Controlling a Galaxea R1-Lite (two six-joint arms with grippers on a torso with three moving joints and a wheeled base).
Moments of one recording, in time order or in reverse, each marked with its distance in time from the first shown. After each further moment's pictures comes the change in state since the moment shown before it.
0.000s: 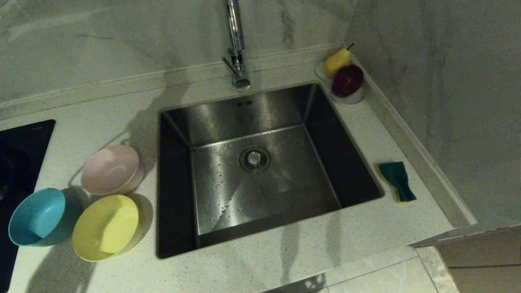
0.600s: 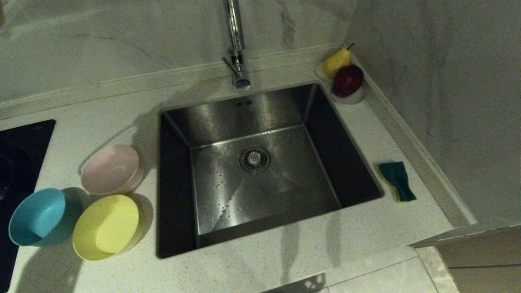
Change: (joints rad) left arm -0.160 0.045 -0.107 0.028 -0.011 0.328; right arm 0.000 0.000 0.000 0.000 0.000 0.000
